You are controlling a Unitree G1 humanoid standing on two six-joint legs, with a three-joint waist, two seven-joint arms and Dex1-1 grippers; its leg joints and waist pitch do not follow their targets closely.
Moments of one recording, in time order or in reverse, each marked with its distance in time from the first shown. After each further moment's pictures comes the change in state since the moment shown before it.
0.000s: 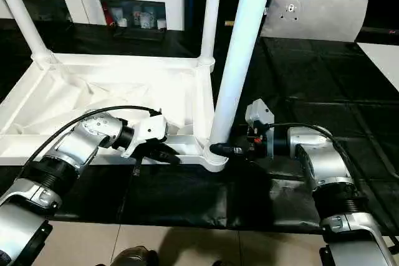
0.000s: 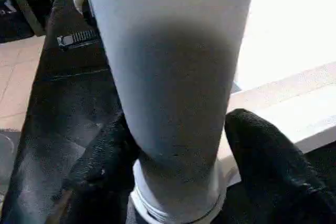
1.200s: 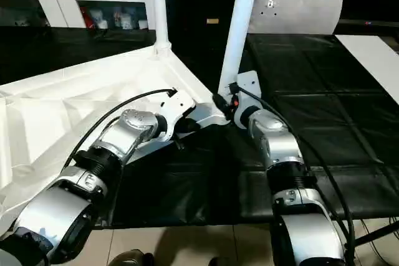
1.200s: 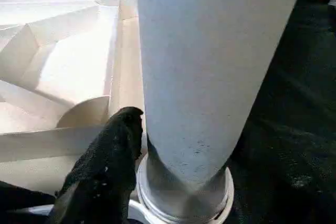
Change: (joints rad) left arm -0.141 -0.285 0.143 0.227 0.035 0.251 0.621; right arm -0.176 0.306 -0.136 0.157 -0.162 0.138 -0.893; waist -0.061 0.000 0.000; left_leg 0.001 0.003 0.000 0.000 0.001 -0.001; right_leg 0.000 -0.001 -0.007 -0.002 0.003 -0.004
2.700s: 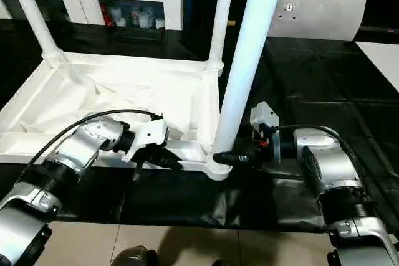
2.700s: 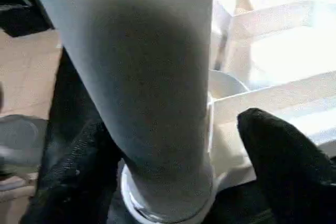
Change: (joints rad) left arm 0.171 0.284 -0.151 -0.261 -0.067 -0.280 -0.678; right arm 0.217 -0.352 0.133 -0.230 0.175 -0.084 0.961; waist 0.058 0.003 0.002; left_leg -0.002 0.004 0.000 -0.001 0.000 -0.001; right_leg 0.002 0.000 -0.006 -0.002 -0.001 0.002
